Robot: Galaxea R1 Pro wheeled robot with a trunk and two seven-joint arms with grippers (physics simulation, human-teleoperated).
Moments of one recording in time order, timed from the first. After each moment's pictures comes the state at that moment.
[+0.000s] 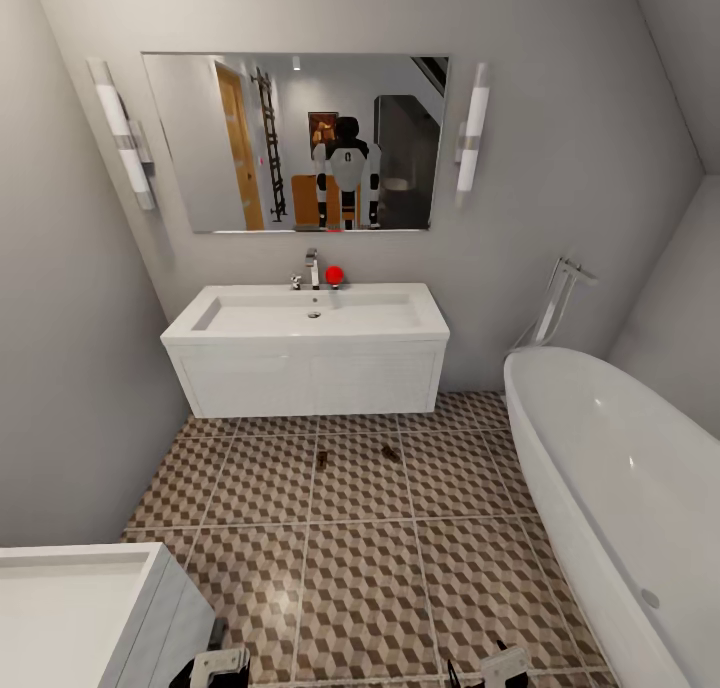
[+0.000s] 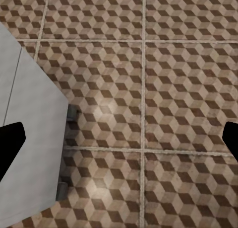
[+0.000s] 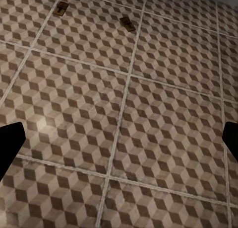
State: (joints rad) left arm -0.42 -0.01 -0.43 0.03 0.47 -0.57 0.07; right arm -0.32 0.01 0.17 -0.14 0.19 -0.65 -0.16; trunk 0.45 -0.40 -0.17
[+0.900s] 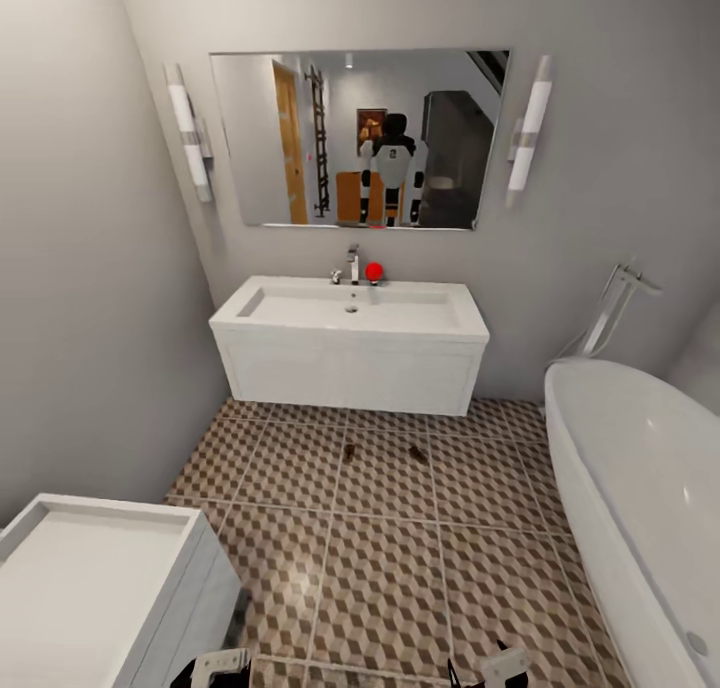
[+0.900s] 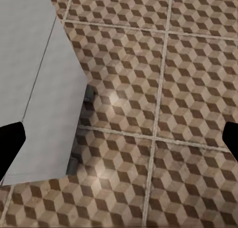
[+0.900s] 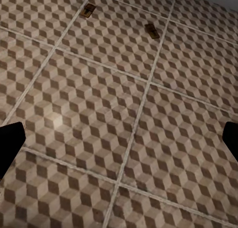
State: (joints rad) left arm -0.43 -0.01 -0.43 0.03 0.47 -0.57 0.07; right arm -0.32 0.01 0.17 -0.14 0.19 -0.65 -0.17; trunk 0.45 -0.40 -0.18
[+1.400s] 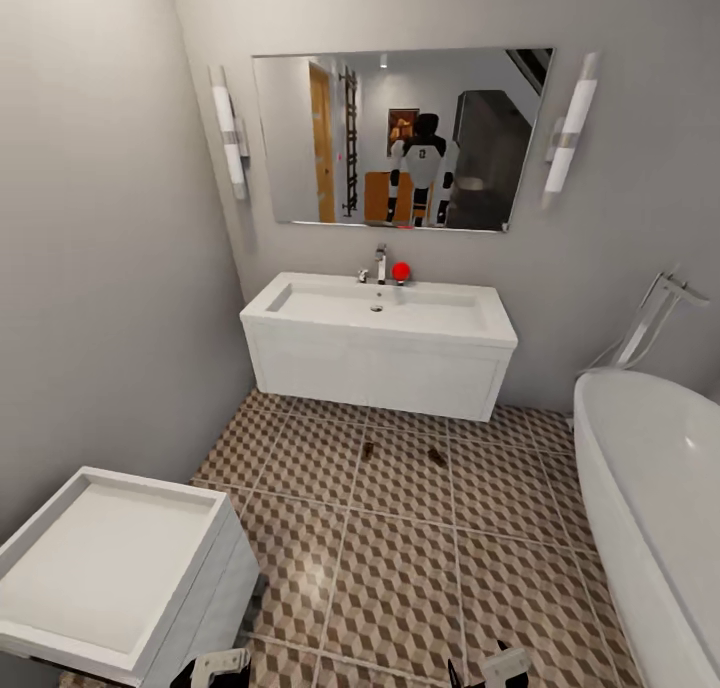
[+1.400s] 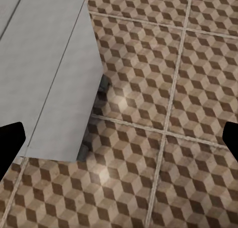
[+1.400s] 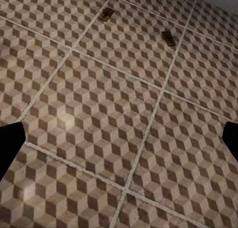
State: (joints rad) left arm -0.42 -0.01 -0.43 0.03 0.47 -0.57 0.07; right arm -0.32 0.01 0.17 -0.14 0.19 -0.65 -0.17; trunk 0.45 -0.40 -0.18
